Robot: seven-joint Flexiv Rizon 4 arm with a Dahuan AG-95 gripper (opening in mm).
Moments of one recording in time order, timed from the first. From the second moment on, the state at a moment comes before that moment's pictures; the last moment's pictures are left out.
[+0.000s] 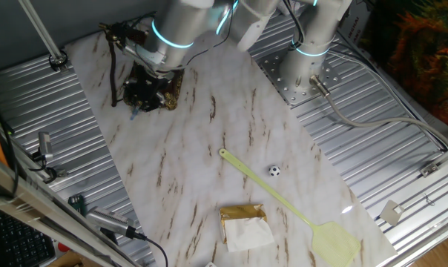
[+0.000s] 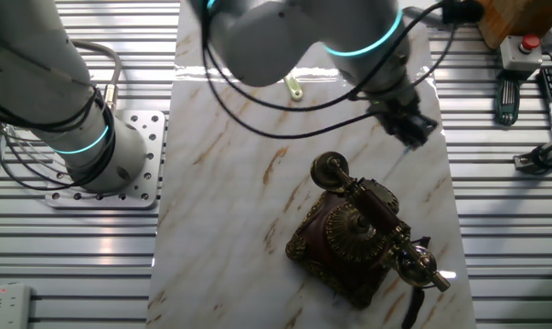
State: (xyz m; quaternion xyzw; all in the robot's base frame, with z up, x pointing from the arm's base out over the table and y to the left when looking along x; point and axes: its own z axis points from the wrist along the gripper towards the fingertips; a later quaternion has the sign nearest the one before) arm 0.609 -0.025 0.142 -0.37 0.90 -0.14 0.20
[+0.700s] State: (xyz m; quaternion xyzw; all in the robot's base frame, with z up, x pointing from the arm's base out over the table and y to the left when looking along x) arm 0.603 0.005 0.135 -0.37 0.92 -0.07 0.09
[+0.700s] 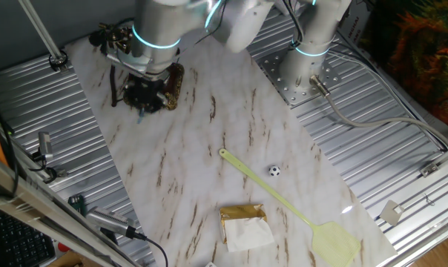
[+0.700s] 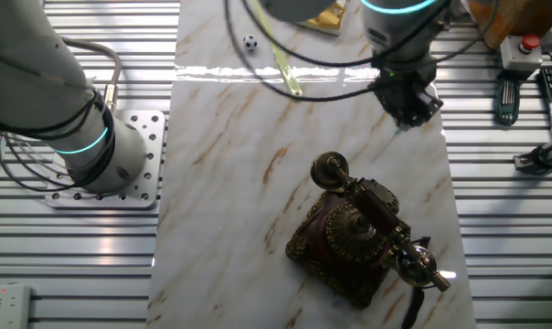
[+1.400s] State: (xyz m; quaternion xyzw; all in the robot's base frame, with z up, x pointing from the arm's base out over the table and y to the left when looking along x) arm 0.602 0.010 0.138 -0.29 0.96 -0.01 0.02
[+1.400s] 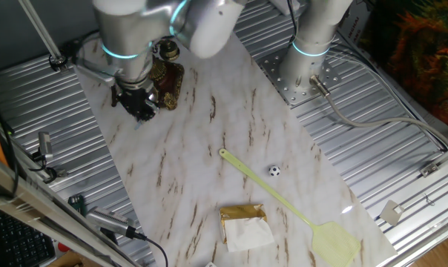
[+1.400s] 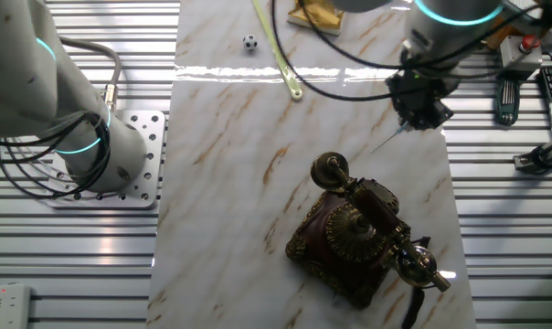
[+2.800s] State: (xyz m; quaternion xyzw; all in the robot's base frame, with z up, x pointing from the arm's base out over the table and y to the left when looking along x) arm 0.531 0.030 0.144 -0.19 0.98 0.00 0.02
